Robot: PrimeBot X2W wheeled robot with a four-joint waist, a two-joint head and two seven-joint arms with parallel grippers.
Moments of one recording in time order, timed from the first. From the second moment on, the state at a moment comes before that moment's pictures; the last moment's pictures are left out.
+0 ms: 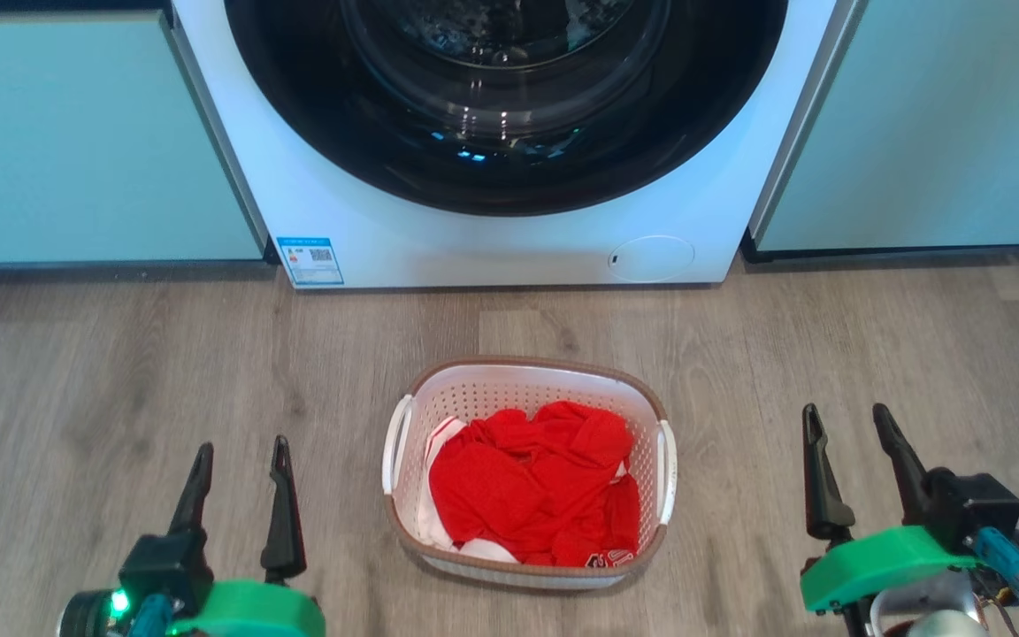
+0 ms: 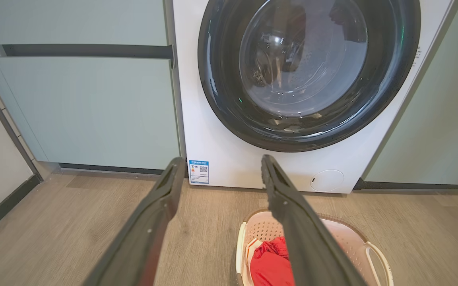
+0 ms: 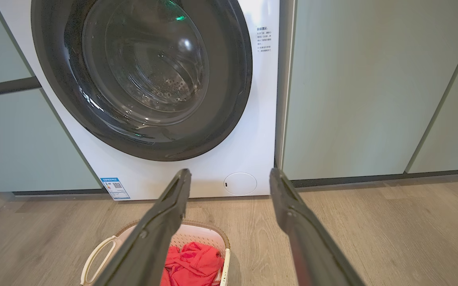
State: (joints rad) left arm 0.17 0.08 -0.15 0.02 -0.17 0.09 -0.25; right arm 0.07 -0.04 0.04 0.11 0.21 0.13 -0.25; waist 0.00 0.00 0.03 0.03
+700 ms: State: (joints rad) left arm 0.18 0.06 -0.15 0.04 -0.16 0.09 -0.25; right arm 0.07 -0.04 0.04 0.11 0.21 0.13 -0.25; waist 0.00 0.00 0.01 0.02
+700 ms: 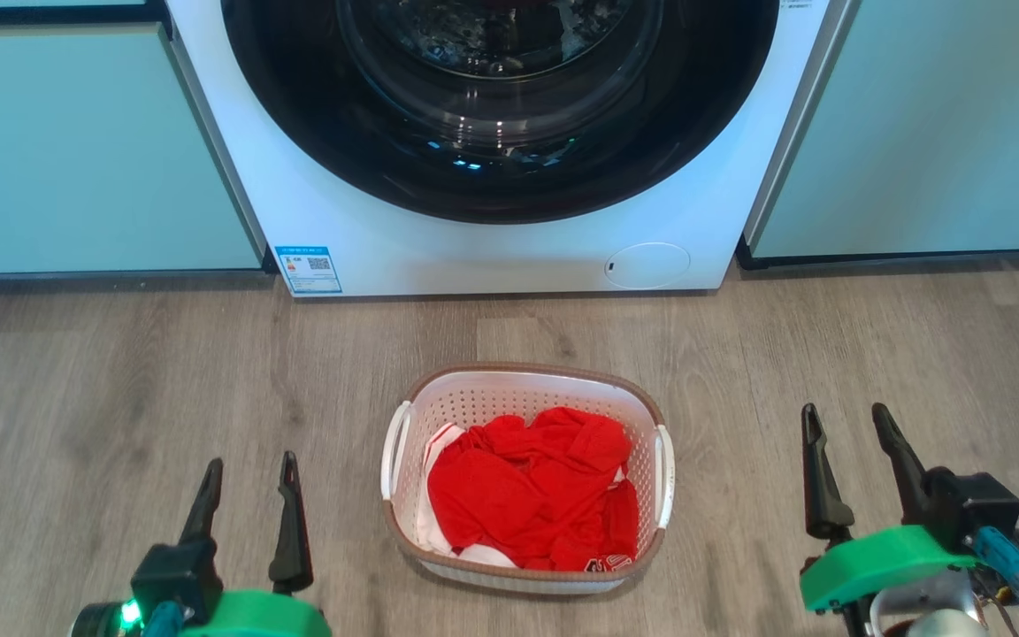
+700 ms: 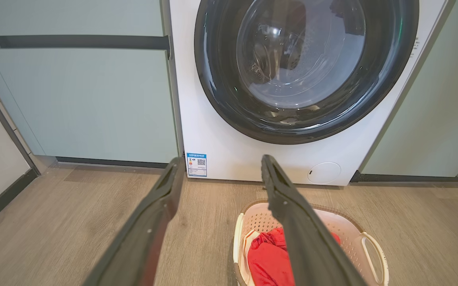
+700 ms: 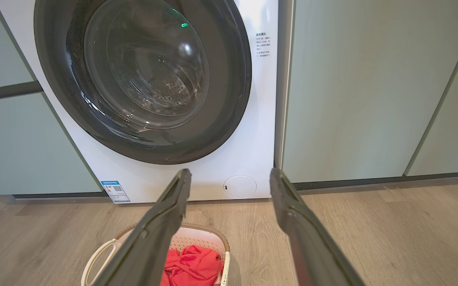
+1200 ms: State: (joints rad) left arm 0.20 0.06 -0.15 0.14 -0.17 0.08 -0.25; right arm 0.09 -0.04 0.04 0.20 0.22 0.13 -0.24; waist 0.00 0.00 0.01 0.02
